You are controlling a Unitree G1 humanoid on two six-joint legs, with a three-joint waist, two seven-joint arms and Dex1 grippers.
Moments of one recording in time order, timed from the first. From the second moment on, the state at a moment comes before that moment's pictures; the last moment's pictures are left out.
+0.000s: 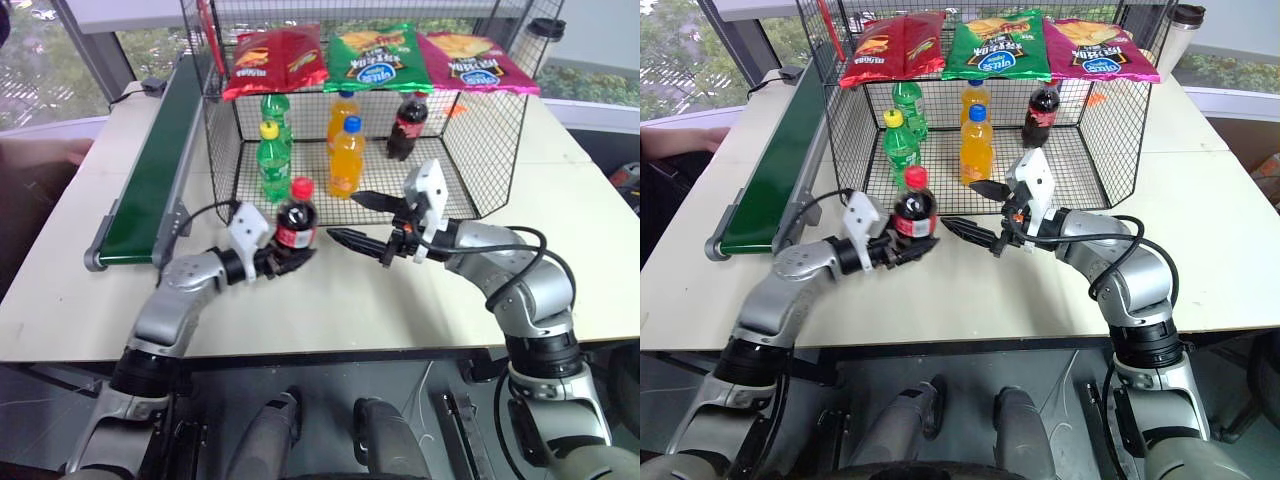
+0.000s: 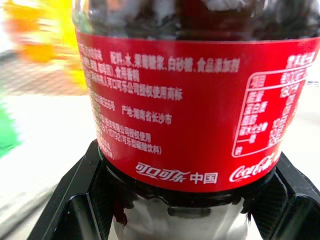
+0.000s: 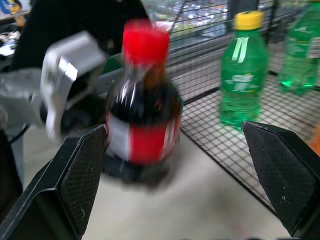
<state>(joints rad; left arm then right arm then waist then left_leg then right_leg) -0.46 0.40 -0.17 -0.04 -0.30 0.34 -0.76 -0.55 -0.47 0.02 -0.24 0.55 0.69 0.77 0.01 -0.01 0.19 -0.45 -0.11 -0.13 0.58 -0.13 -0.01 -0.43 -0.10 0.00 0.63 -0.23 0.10</state>
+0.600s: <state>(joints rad) -0.52 0.28 -0.26 0.05 -0.22 0.24 -0.83 -0.59 -0.47 0.00 -0.28 0.60 0.73 0.74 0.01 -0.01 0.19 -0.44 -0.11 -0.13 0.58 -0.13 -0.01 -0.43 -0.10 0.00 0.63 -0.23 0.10</state>
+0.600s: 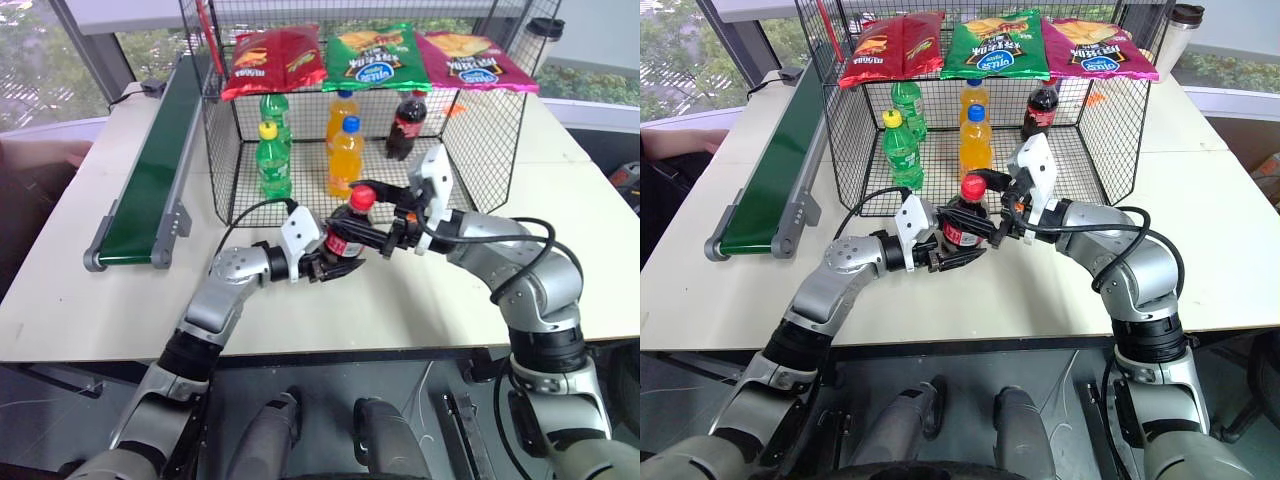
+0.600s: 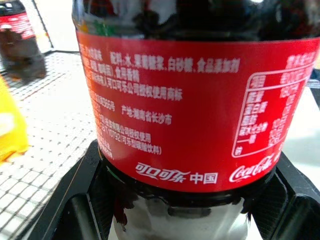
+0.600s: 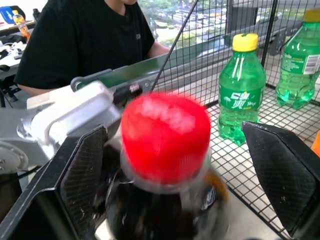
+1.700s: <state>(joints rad) -0.50 0.29 -0.24 0.00 -0.21 0.26 -0.80 -0.61 -0.47 0.00 -0.24 0.61 0.74 0.68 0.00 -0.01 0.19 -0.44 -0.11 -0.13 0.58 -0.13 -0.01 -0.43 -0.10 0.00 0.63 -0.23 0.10</state>
